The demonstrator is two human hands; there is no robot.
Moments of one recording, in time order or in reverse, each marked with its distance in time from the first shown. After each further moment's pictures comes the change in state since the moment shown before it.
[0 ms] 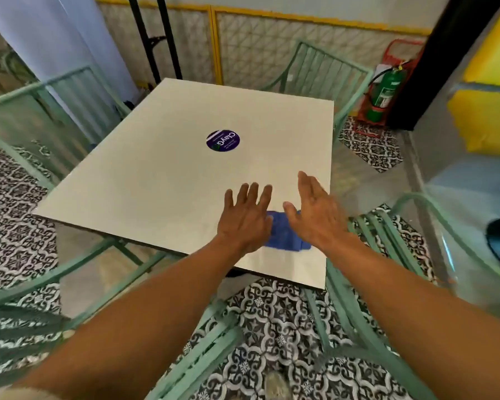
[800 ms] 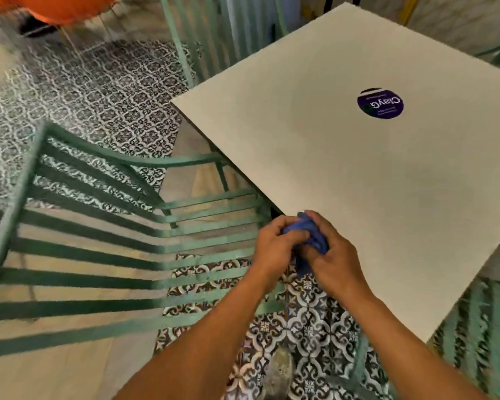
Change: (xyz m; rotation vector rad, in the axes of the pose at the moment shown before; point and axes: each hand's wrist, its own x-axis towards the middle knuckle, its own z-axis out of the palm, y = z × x) left_hand -0.119 -0.028 0.034 -1.661 0.355 -1.043; right_hand -0.038 -0.088 0.106 0.835 -0.565 -0.203
